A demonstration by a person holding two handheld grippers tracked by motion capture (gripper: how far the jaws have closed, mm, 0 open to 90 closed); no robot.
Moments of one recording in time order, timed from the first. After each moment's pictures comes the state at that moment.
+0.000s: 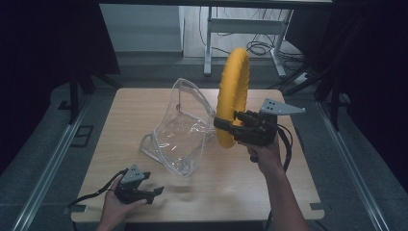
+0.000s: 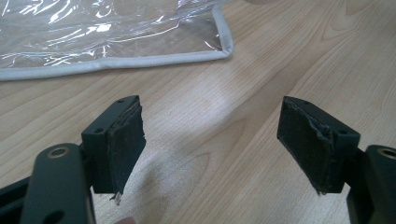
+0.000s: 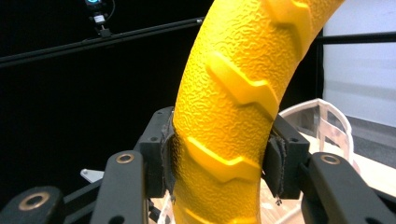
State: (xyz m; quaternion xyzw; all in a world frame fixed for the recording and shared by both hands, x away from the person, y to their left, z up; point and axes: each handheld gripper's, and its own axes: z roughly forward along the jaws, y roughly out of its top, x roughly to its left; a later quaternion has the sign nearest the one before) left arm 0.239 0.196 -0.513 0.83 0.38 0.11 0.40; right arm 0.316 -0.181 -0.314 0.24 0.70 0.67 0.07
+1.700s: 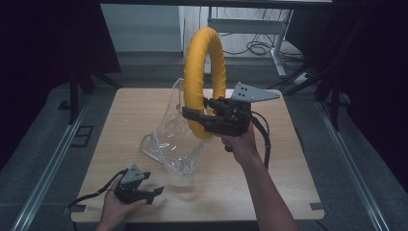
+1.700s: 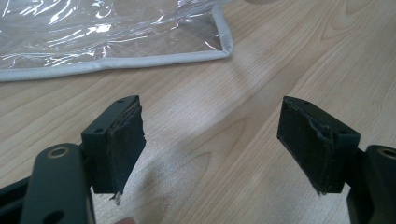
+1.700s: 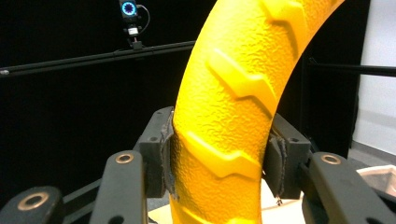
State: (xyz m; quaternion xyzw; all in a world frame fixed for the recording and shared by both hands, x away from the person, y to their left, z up) left arm 0.239 0.196 -0.513 0.83 0.38 0.11 0.40; right arm 0.314 -0.114 -0.274 0.17 0.70 0.69 0.07
